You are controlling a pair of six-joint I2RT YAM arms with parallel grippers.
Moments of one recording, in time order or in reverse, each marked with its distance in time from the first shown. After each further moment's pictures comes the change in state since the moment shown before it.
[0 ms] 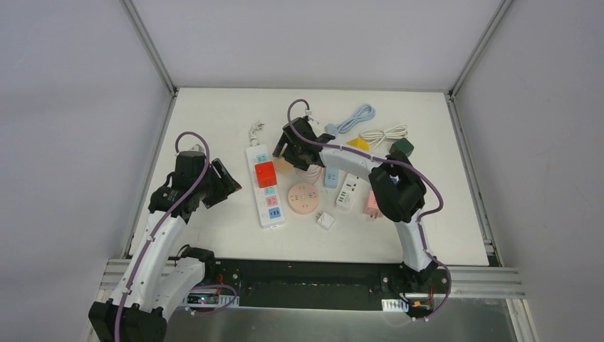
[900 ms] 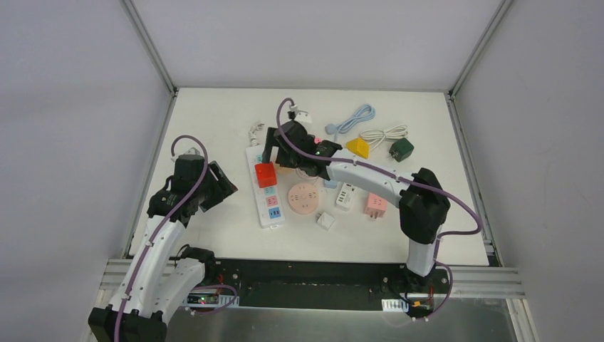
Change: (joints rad) left arm 0.000 -0.057 -0.018 -0.040 -0.072 -0.008; right arm 0.126 -0.241 -0.054 -0.020 0.161 -0.224
